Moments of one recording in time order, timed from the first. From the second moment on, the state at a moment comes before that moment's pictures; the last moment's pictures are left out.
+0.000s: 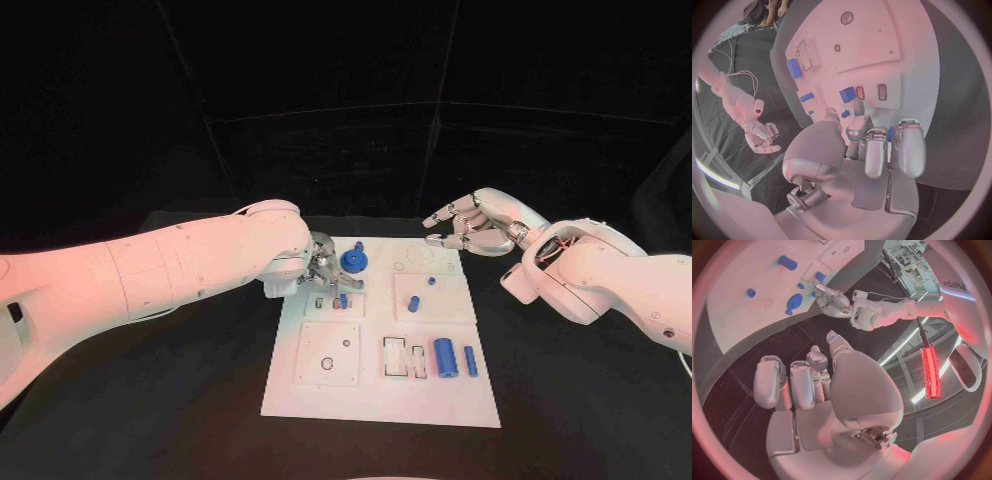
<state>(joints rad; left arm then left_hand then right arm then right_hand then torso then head) 1.35 -0.53 -0.15 1.24 -0.93 0.22 -0.60 1.06 0.12 -0.26 0.26 0.05 0.93 0.06 0.61 0.48 1.30 -0.01 1.22 1.11 1.47 -0.07 1.57 1.31 0.06 1.45 0.03 1.43 1.29 1.25 -0.92 -0.03 1.57 -0.97 -0.34 0.13 1.36 -0.04 0.04 0.13 0.29 0.93 0.15 0.11 0.08 1.27 0.06 1.06 1.09 1.47 -0.01 1.36 1.28 0.06 1.36 0.10 1.42 1.24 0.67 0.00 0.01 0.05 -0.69</state>
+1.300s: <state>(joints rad) 1.35 -0.50 -0.17 1.24 -0.93 0.27 -0.61 1.15 0.15 -0.21 0.19 0.05 0.91 0.06 0.64 0.52 1.30 -0.01 1.21 1.11 1.47 -0.07 1.57 1.31 0.06 1.45 0.03 1.43 1.28 1.25 -0.90 -0.03 1.53 -0.97 -0.33 0.11 1.36 -0.04 0.04 0.13 0.29 0.93 0.15 0.11 0.08 1.23 0.06 0.98 1.02 1.47 -0.01 1.30 1.21 0.08 1.31 0.10 1.37 1.16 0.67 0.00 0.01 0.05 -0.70</state>
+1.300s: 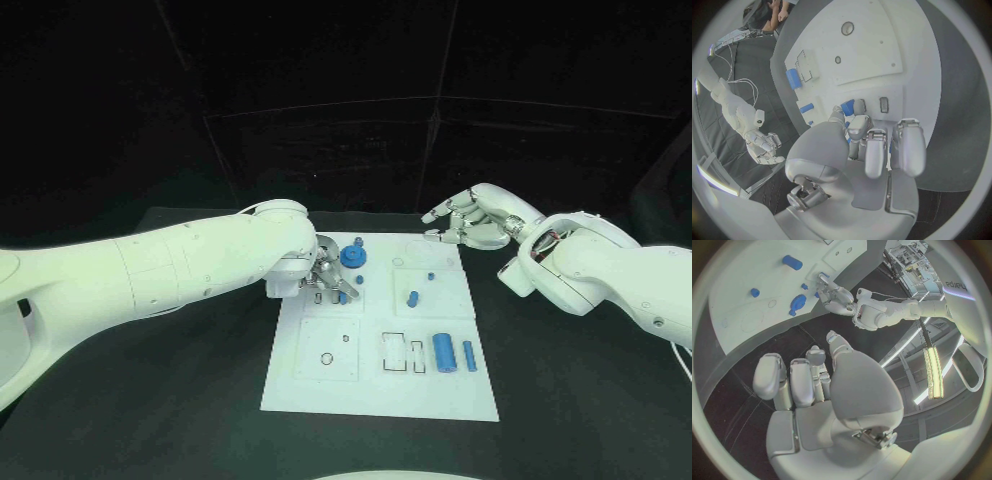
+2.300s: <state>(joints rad) 1.35 -0.58 -0.17 1.33 -0.89 0.13 -0.58 1.15 0.12 0.26 0.07 0.05 0.86 0.04 0.71 0.62 1.30 -0.03 1.20 1.12 1.47 -0.08 1.57 1.31 0.06 1.46 0.03 1.43 1.30 1.25 -0.88 -0.03 1.50 -0.97 -0.31 0.11 1.36 -0.04 0.03 0.13 0.30 0.93 0.15 0.11 0.08 1.22 0.06 0.97 1.01 1.47 -0.01 1.28 1.20 0.08 1.30 0.10 1.36 1.14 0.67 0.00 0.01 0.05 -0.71</state>
